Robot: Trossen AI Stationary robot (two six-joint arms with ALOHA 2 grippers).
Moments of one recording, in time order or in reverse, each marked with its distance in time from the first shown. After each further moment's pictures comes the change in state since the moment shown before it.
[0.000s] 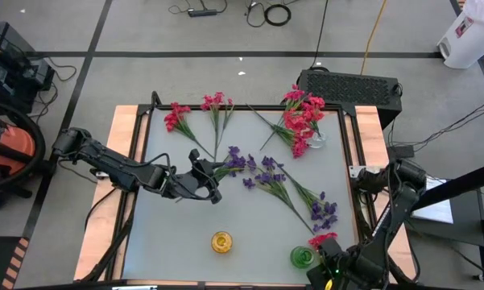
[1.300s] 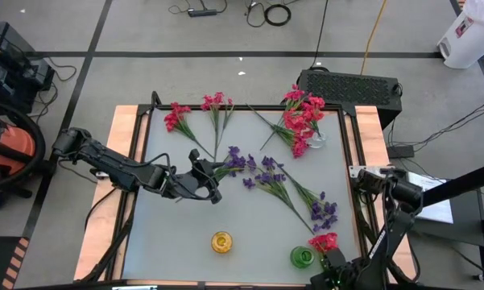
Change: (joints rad) left arm 0.000 0.000 0.000 0.000 0.000 0.000; right arm 0.091 0.167 0.000 0.035 -0.024 0.189
